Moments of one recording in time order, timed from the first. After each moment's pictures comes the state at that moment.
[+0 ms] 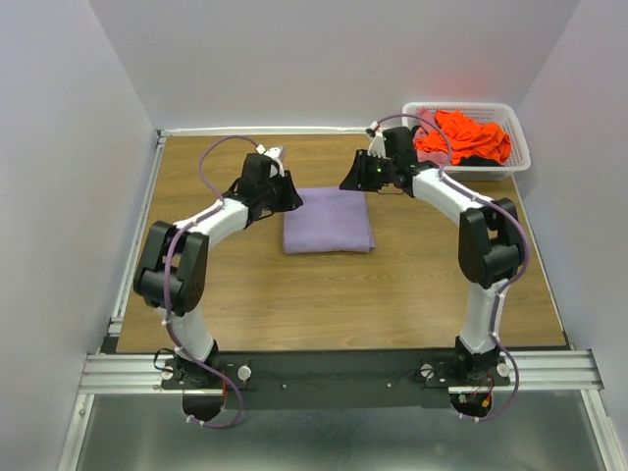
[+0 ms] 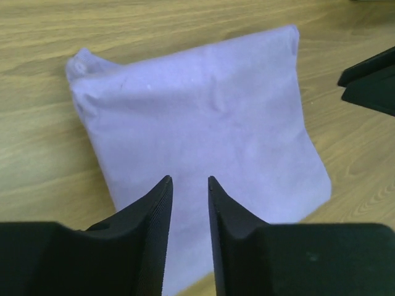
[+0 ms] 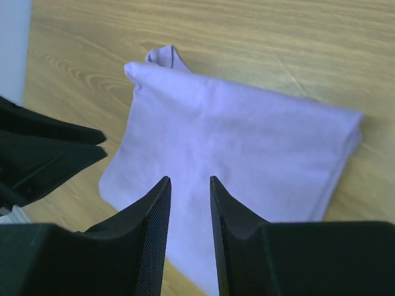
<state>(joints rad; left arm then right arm) -0.33 1.71 1.11 -0.02 0.27 -0.42 0.37 1.95 1.52 -0.24 -0.42 0.39</state>
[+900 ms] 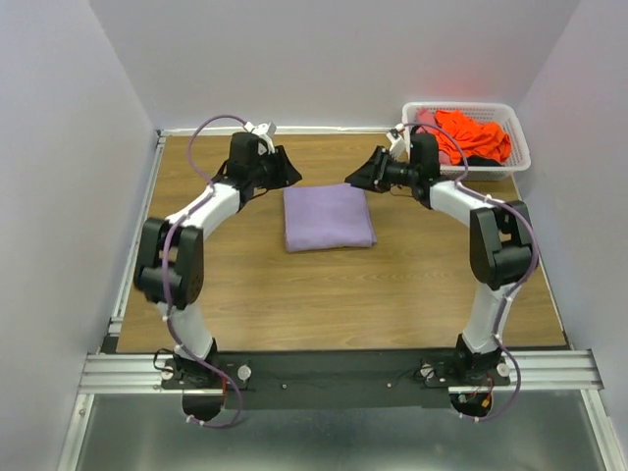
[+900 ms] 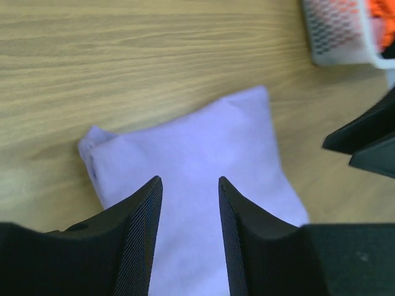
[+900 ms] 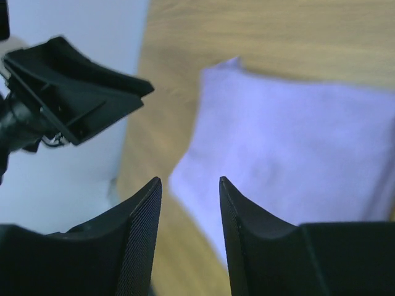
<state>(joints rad) -0.25 1.89 1.34 0.01 0.37 -0.46 0.24 2.01 1.38 0.15 -0.76 0.68</state>
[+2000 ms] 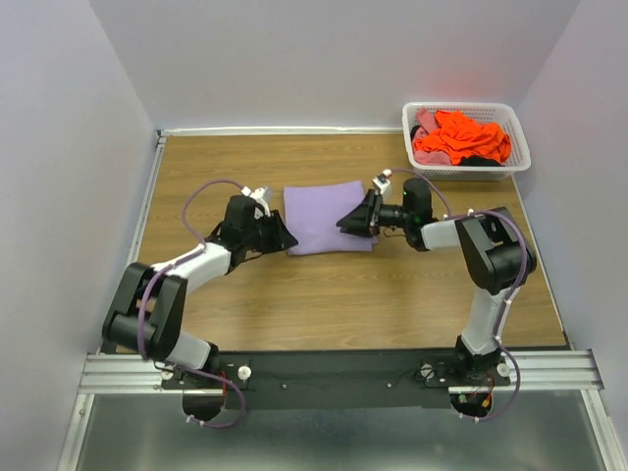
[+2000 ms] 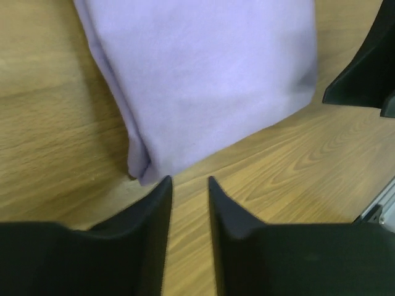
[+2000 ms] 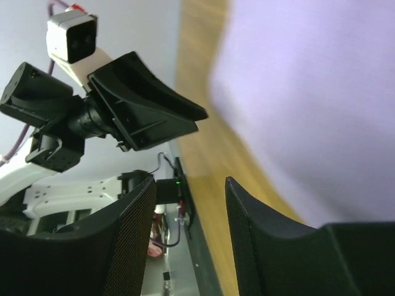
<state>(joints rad) -0.33 1.51 0.67 0.14 0.40 -0.57 0.29 1.95 0.84 0.73 -0.99 1.03</state>
